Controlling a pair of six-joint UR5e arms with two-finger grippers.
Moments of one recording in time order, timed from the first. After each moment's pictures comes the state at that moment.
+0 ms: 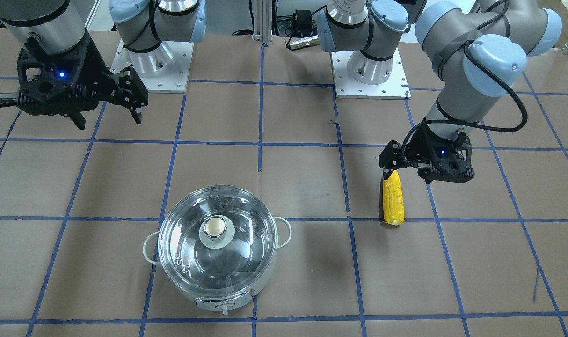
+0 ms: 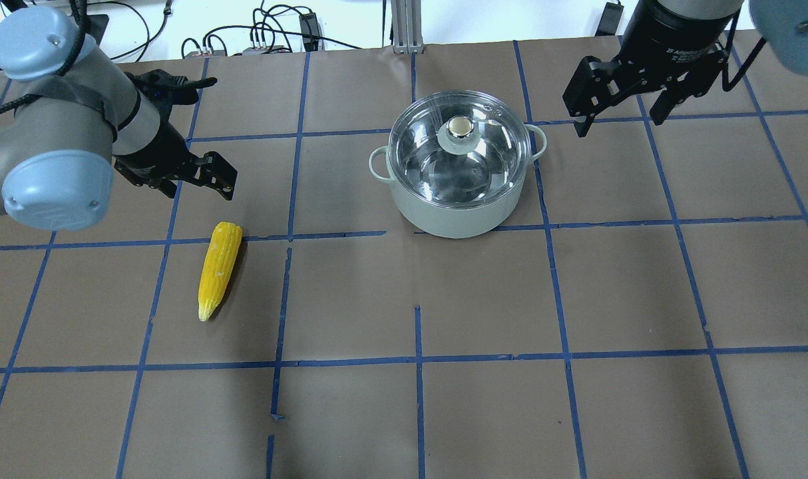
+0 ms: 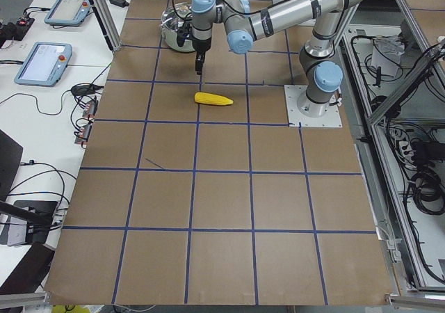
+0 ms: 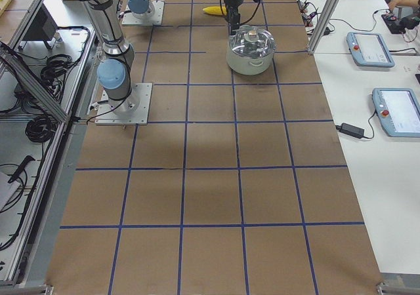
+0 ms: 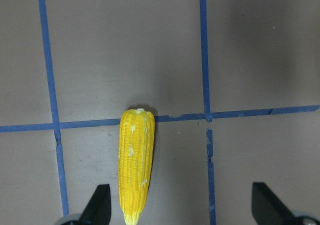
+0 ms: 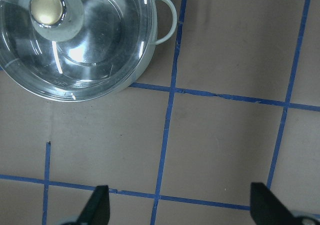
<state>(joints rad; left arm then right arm) -1.40 -1.66 -1.89 -1.09 1.54 0.29 1.55 -1.53 1.47 -1.52 -1.55 -0.16</state>
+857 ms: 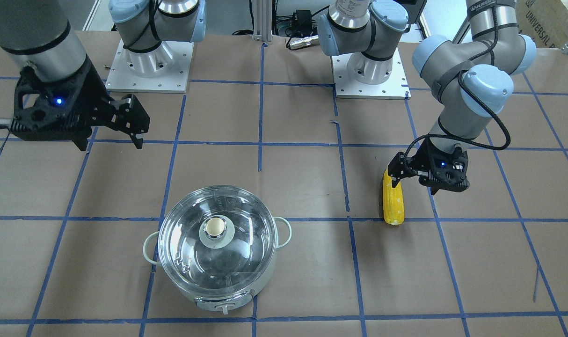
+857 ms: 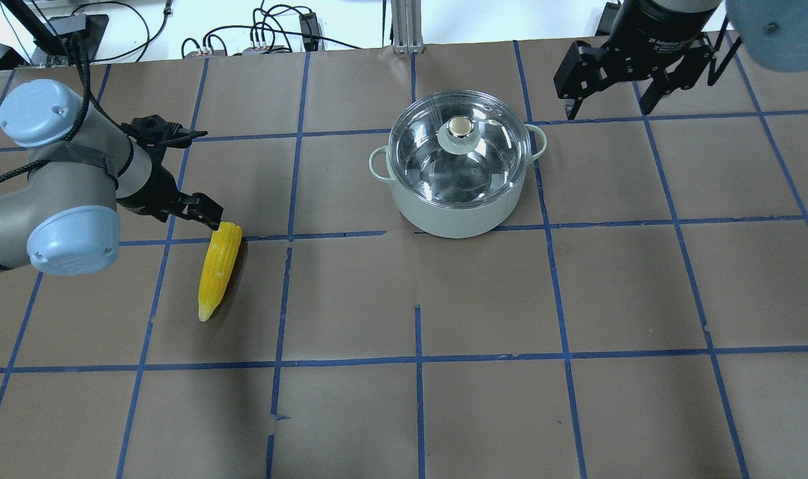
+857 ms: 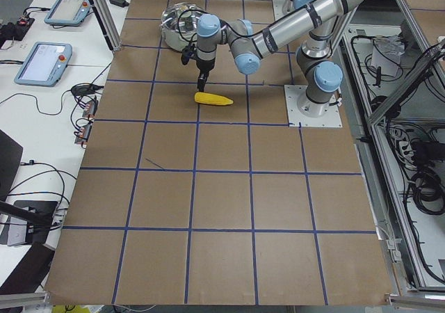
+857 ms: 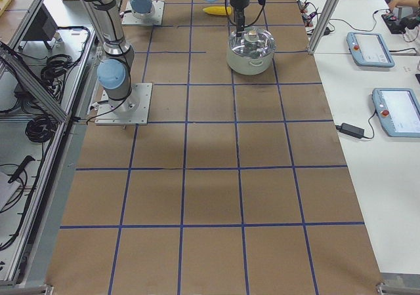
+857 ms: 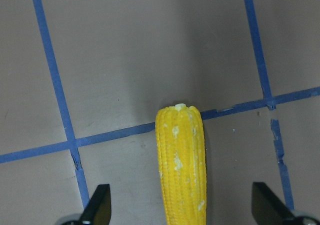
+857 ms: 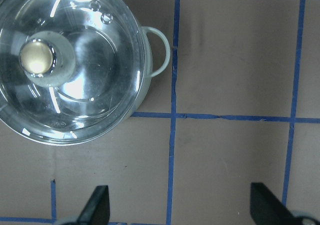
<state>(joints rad) -1.32 -1.69 -2.02 -0.92 1.52 0.46 1.56 -1.45 1.46 -1.63 -1.54 -0.06</state>
